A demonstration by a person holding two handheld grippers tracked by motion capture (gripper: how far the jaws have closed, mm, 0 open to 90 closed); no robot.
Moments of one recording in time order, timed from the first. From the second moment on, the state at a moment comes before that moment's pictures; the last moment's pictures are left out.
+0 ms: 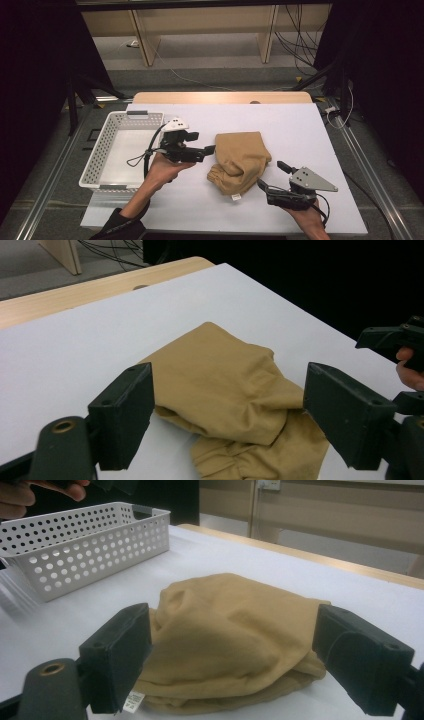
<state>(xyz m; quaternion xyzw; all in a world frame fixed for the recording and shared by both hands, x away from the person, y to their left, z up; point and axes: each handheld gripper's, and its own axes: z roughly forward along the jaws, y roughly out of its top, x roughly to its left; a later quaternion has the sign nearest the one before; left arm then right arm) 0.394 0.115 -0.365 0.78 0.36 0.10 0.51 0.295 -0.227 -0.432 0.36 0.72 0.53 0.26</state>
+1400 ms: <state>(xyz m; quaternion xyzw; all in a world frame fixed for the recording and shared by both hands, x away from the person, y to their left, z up) 0.388 0.217 -0.362 0.72 0.47 0.16 0.49 0.295 -0.227 -0.432 0.36 0.72 0.53 0.26</state>
